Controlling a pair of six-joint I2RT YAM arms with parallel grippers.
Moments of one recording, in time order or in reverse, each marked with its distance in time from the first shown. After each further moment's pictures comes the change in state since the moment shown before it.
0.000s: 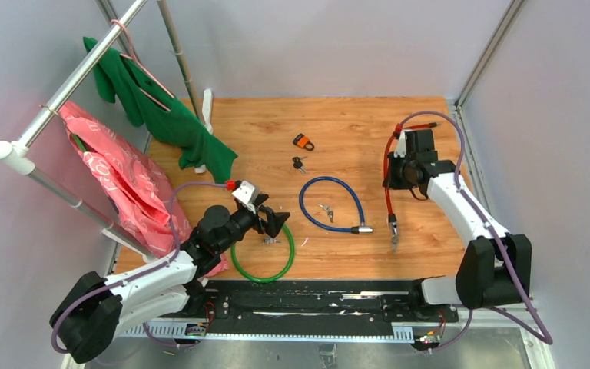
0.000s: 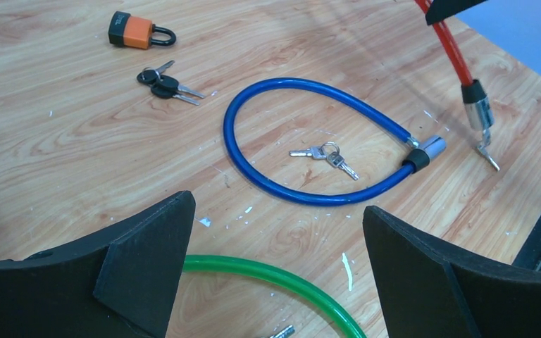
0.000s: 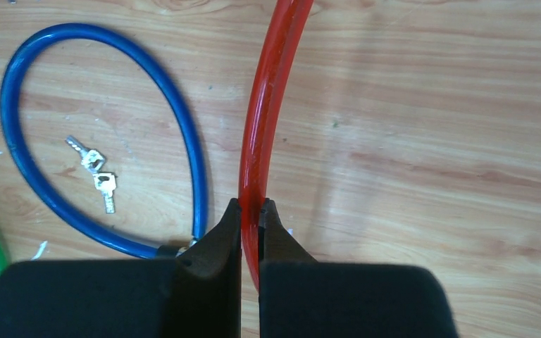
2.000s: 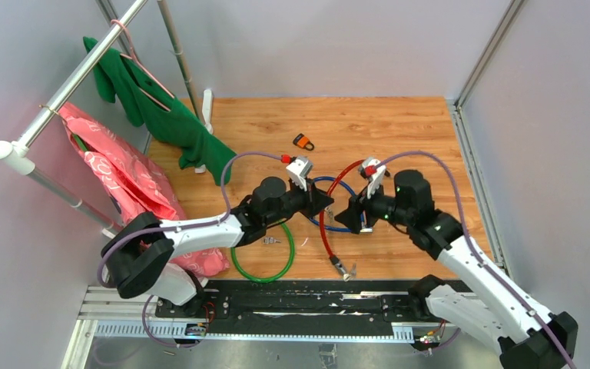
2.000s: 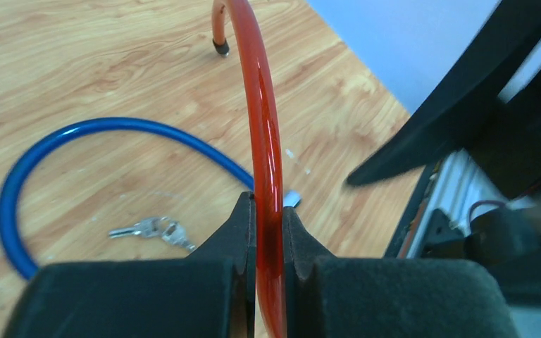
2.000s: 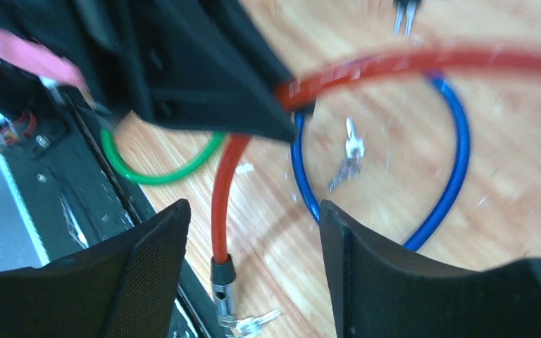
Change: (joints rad) left arm -0.207 0.549 0.510 -0.011 0.057 -0.327; right arm 0.409 -0.552 -0.430 0.299 -0.322 0.011
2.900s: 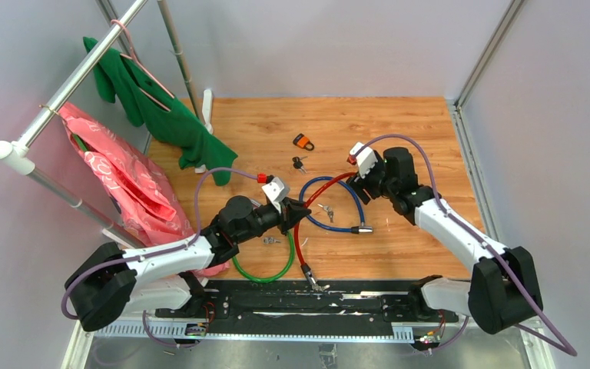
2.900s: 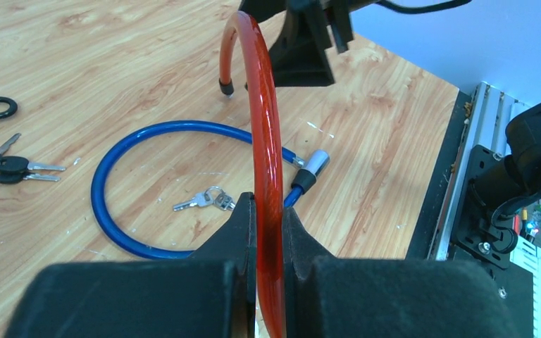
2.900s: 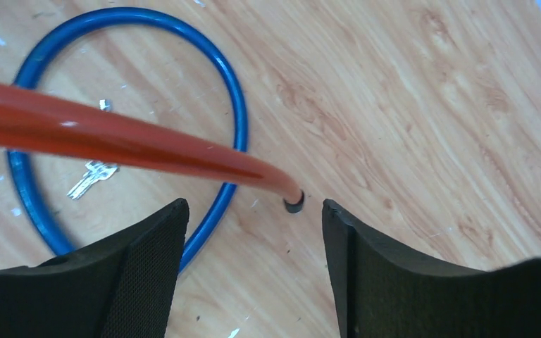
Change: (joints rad) left arm 0.044 -0.332 -0.315 0.079 0.088 0.319; right arm -0.180 0.399 0.160 0.115 0.196 -0.593
